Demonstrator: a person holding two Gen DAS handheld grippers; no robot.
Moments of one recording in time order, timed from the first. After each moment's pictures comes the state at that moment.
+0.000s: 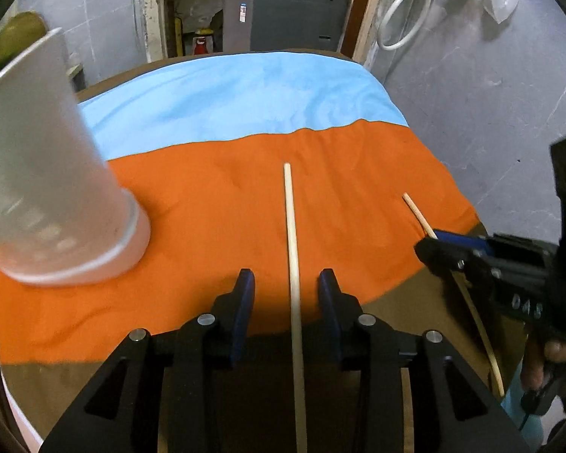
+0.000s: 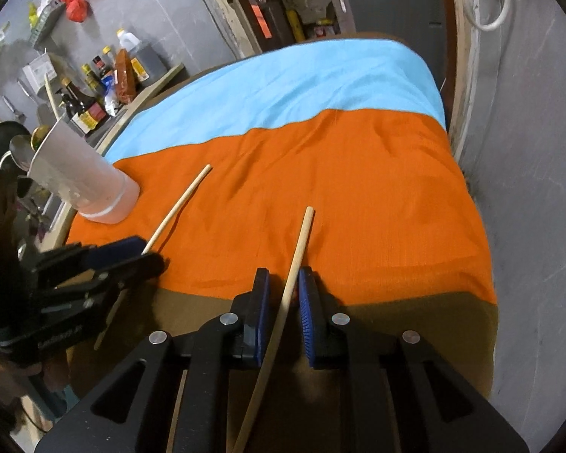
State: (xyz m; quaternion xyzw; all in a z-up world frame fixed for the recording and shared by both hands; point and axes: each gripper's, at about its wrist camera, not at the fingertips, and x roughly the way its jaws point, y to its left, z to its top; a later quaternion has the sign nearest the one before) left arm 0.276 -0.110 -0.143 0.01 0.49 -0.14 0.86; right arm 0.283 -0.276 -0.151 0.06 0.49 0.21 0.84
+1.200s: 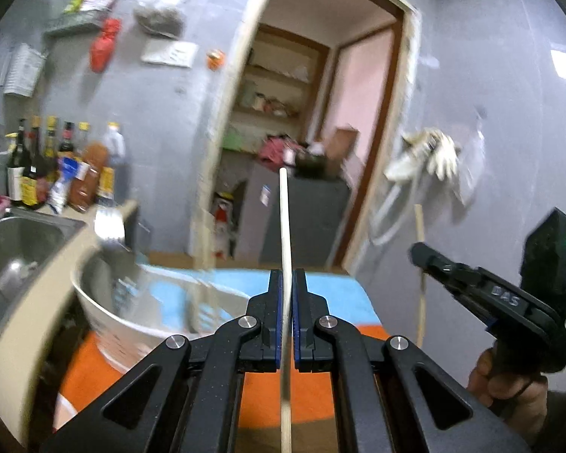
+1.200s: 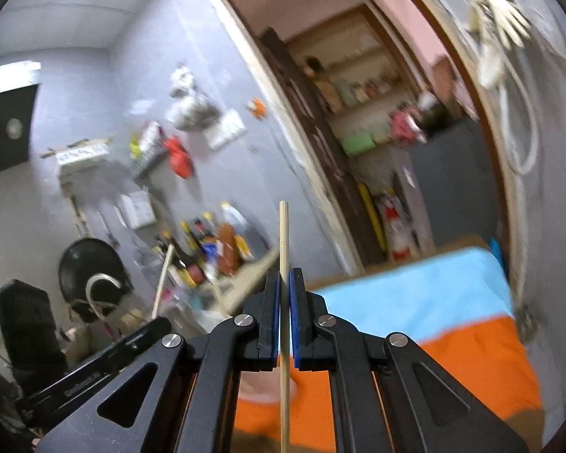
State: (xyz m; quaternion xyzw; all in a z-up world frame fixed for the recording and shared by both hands) left arm 0.190 0.005 -0.004 -0.11 0.16 -0.11 0.98; right arm 0.247 -0.223 -0.001 0.19 0.14 0.30 0.92
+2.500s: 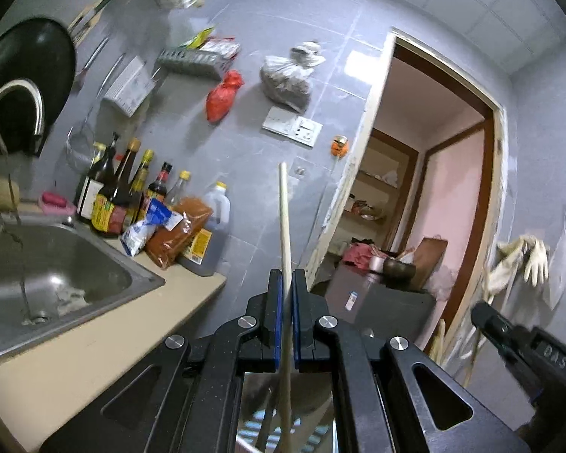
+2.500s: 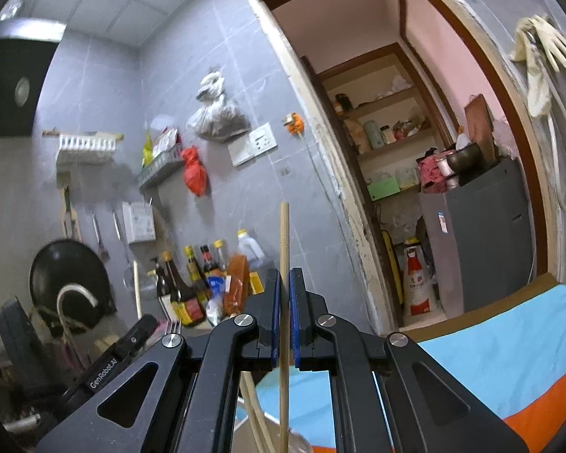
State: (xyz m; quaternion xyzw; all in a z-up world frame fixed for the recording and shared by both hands) left arm 0.248 0.144 -0.054 -0.18 -0.02 0.05 0.98; right arm 0.309 -0.094 -0.041 0.16 0.05 0.30 0.94
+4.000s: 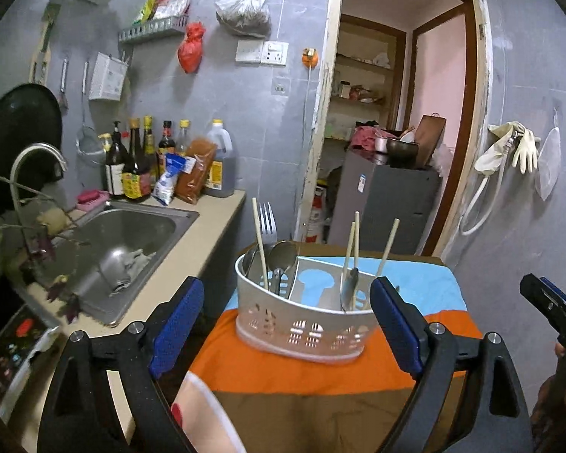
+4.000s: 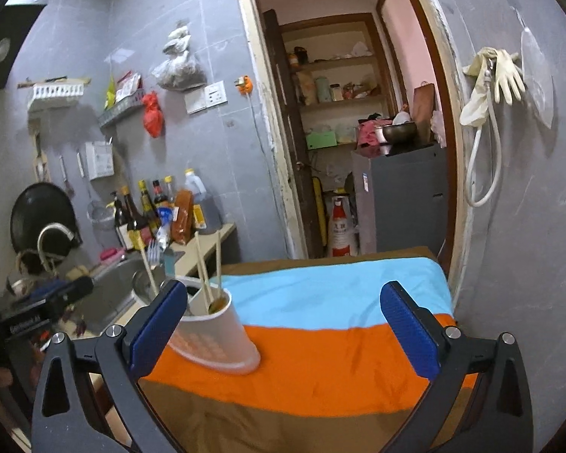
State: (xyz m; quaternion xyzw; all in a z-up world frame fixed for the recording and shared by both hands) left arm 0.138 0.063 0.004 -0.07 0.21 0.06 0.97; right arm 0.189 -0.191 0.011 0.06 0.19 0.20 0.96
